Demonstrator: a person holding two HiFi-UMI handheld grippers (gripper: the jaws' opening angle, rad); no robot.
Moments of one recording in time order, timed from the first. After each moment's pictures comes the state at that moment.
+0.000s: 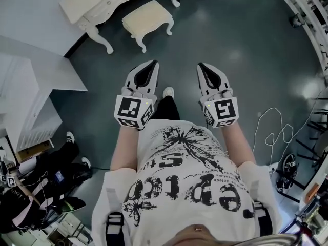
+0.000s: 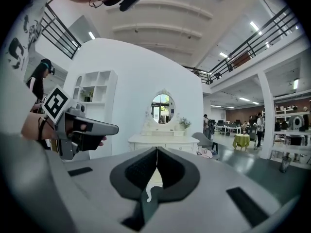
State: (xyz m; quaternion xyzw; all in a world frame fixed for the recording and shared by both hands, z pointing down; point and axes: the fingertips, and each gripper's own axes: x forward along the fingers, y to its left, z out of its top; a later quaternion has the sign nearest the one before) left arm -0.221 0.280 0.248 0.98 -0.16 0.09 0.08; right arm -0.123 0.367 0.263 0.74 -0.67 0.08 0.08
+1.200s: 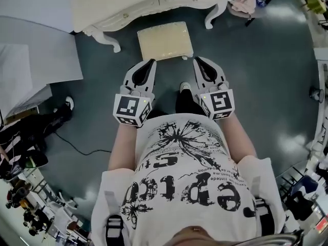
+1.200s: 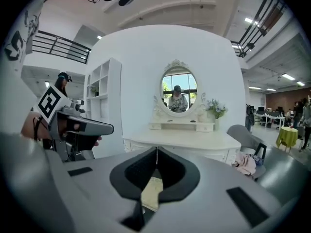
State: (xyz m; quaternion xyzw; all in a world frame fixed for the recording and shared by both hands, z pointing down) left arm -0.065 0.010 0.316 0.91 -0.37 0.10 0.13; right arm 0.061 0.033 0.334 0.56 -0.81 0.10 0.12
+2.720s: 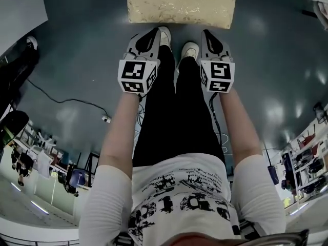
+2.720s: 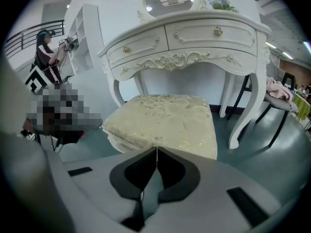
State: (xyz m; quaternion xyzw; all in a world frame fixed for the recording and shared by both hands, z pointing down) left arm -0.084 -0.060 0.804 0.79 -0.45 0.23 0.35; right arm 0.061 -0.053 0.826 0.48 -0.76 0.29 0.31
